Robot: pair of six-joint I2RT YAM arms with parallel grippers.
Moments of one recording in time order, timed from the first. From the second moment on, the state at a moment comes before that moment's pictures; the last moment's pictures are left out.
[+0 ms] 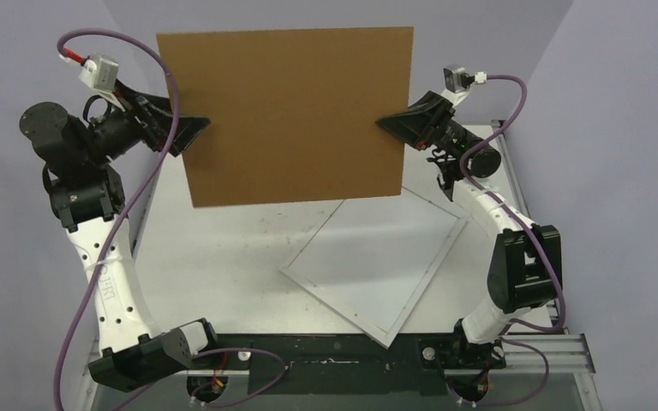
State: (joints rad) left arm 0.36 1.19 1.58 -0.10 1.16 -0.53; right arm 0.20 1.62 1.21 1.53 -0.94 1.56
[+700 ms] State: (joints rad) left arm 0.25 1.22 1.42 -0.78 0.69 0.31; right arm 0.09 1.37 1.43 0.22 -0.53 0.78
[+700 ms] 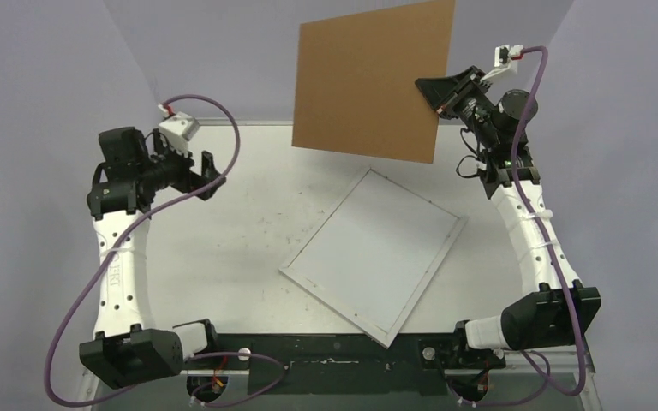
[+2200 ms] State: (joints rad) left arm -0.55 1.58 0.97 -0.65 0.24 0.41; right arm 0.07 1.17 1.49 -0.30 -0.20 0.48
